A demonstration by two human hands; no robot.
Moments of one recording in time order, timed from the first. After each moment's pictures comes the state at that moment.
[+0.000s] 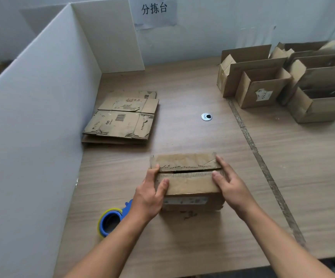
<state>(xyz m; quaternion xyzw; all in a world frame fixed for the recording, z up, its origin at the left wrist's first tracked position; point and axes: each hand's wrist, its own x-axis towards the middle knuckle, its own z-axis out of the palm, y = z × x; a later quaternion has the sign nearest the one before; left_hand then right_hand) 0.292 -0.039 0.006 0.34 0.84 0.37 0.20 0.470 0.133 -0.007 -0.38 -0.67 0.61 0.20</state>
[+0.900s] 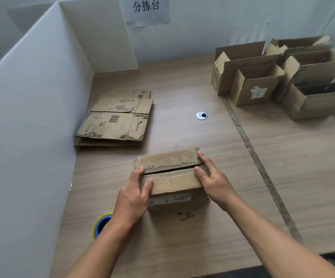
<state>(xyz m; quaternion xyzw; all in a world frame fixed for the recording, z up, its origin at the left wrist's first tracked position) 0.272 -0.049 0.010 0.33 0.86 0.35 0.17 0.438 0.131 0.005 -0.39 -0.74 0.53 0.16</state>
